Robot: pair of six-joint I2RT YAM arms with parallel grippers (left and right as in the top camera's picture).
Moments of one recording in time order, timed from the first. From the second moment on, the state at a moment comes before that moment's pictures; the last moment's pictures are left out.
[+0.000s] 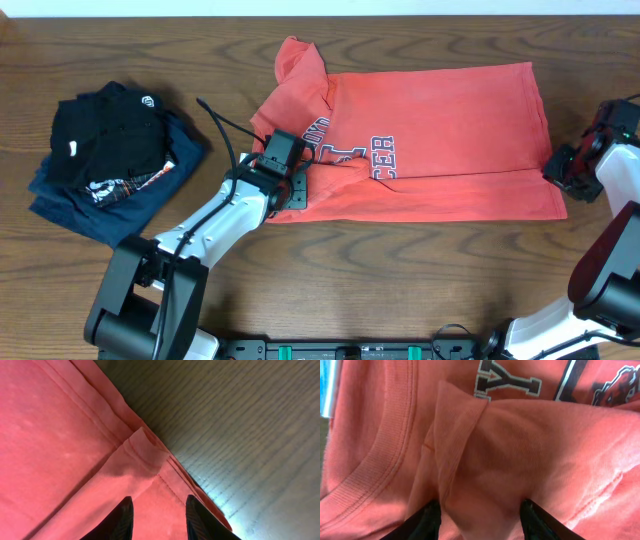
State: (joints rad) left arm -0.44 1.65 0.89 -0.44 -0.03 -0.42; right arm -0.44 1.82 1.17 -0.68 0.06 0.27
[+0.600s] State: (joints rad) left arm -0.44 1.71 0.88 -0.41 -0.04 -0.42; right arm -0.44 1.86 1.17 -0.62 0.06 0.27
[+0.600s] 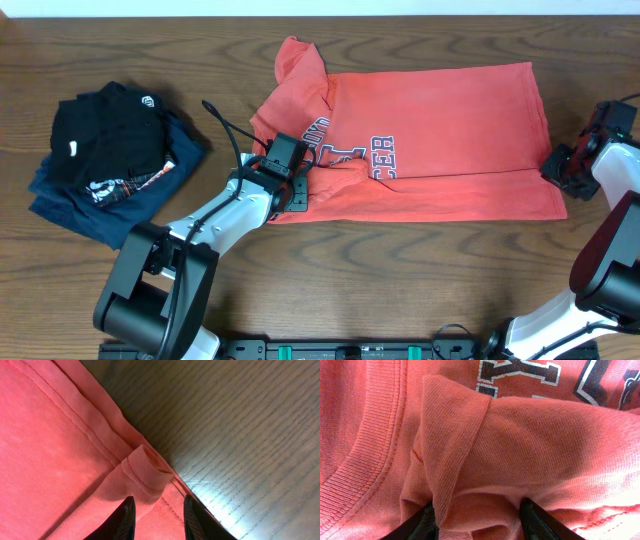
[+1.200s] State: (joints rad) left arm -0.44 1.71 0.88 -0.41 -0.04 -0.42; right arm -0.44 1.91 1.17 -0.58 0.03 0.27
